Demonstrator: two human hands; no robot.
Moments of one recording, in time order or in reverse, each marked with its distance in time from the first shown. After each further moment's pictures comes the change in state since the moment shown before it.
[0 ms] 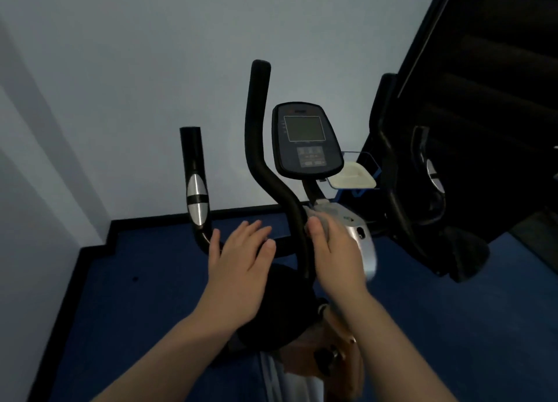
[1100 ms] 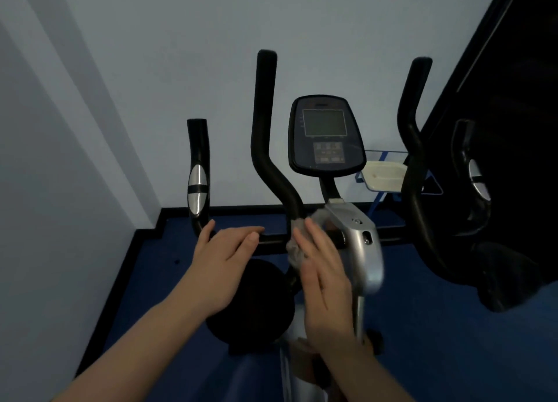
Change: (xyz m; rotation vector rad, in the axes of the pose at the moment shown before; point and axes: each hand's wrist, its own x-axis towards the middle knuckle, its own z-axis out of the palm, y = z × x) left_hand 0.000 -0.002 0.002 0.067 0.080 -0.076; right_hand -0.036 0.035 0.008 0.395 -0.111 -0.266
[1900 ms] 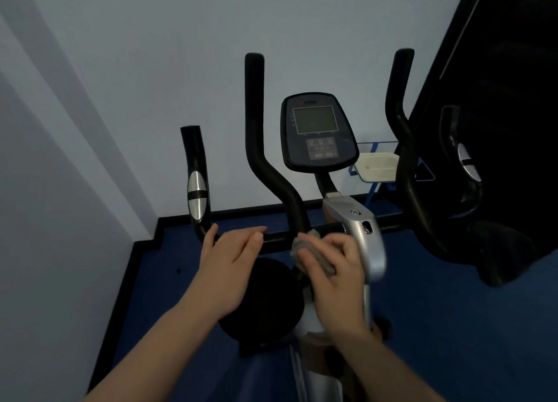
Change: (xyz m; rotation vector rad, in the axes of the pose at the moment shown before) left_hand 0.000 -0.001 0.000 -0.034 -0.028 0.008; right_hand 0.003 -0.008 0.002 0.043 0.220 0.161
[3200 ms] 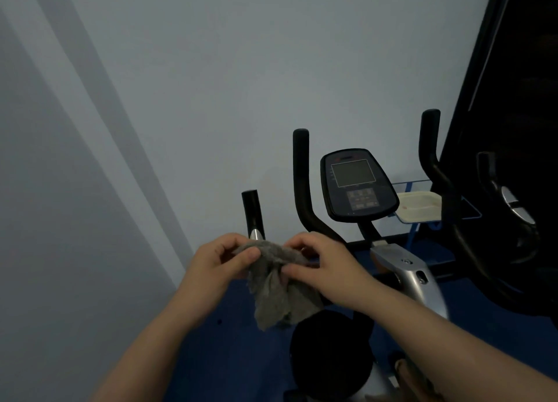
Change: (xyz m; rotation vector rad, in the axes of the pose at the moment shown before) left_hand 0.022 0.004 -0.124 -0.485 0.006 0.044; right_hand 0.078 -0.086 0.051 -0.116 -0.645 -0.090
